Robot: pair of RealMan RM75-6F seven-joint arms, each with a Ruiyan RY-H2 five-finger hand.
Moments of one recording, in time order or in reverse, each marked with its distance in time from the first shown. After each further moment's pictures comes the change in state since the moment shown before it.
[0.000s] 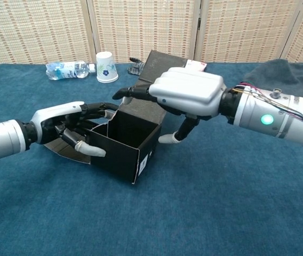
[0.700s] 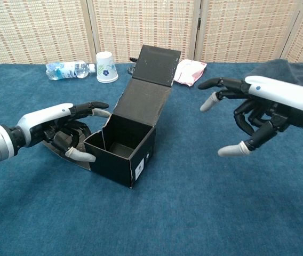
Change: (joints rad) left arm 0.080 0.044 -0.048 -0.154 -0.101 -0.001 0.372; right arm -0.310 0.262 -0.025 -0.598 0.431 0.012 0.118
